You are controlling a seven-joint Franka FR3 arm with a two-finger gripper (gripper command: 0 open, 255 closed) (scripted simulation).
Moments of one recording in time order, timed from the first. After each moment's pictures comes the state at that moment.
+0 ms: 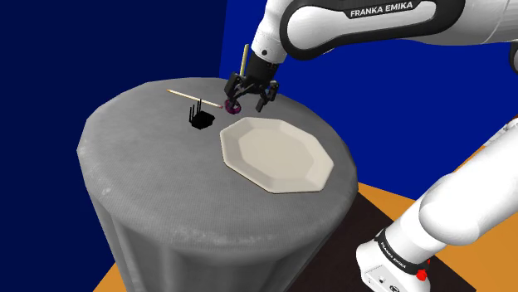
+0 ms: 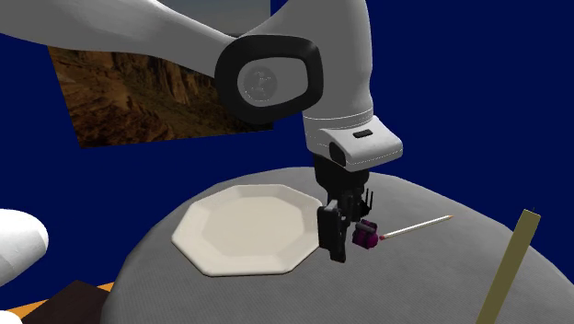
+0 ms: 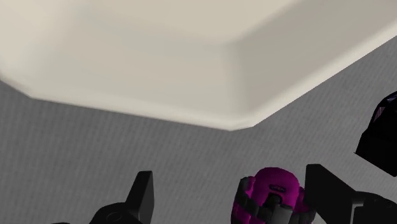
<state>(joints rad) 0.00 -0.07 0.46 -2.03 0.07 2.13 0.59</state>
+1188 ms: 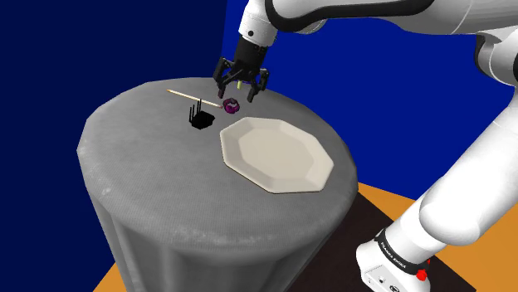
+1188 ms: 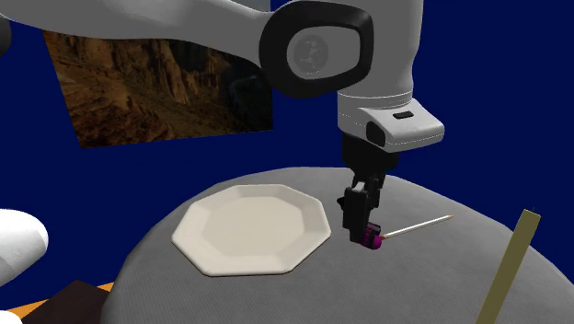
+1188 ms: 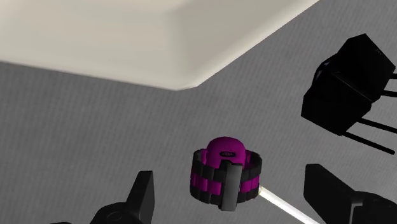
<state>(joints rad) 0.00 0.07 0.47 -1.80 0.06 1.98 0.65</state>
